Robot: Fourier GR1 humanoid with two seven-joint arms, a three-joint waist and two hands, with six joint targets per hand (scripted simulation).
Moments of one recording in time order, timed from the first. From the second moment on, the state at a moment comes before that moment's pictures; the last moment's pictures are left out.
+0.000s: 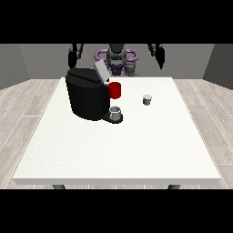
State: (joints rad) left arm -0.02 0.08 0.02 -1.59 0.00 0.01 0.00; right arm 0.01 -0.14 -0.02 -1.55 -0.02 0.01 0.03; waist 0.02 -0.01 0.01
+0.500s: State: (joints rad) left arm -0.07 0.17 0.03 -1.55 -0.04 -0.05 -0.08; right arm -0.02 -0.07 -0.06 -1.54 -0.03 -0.05 -0.06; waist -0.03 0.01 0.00
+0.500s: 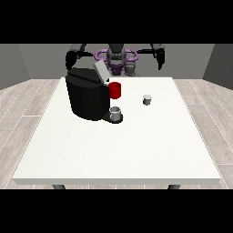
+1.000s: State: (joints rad) left arm -0.28 0.29 0.12 -1.31 -0.05 -0.12 -0.02; right arm -0.05 -0.02 -0.02 -1.58 -0.01 -0.08 -0.10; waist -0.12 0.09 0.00
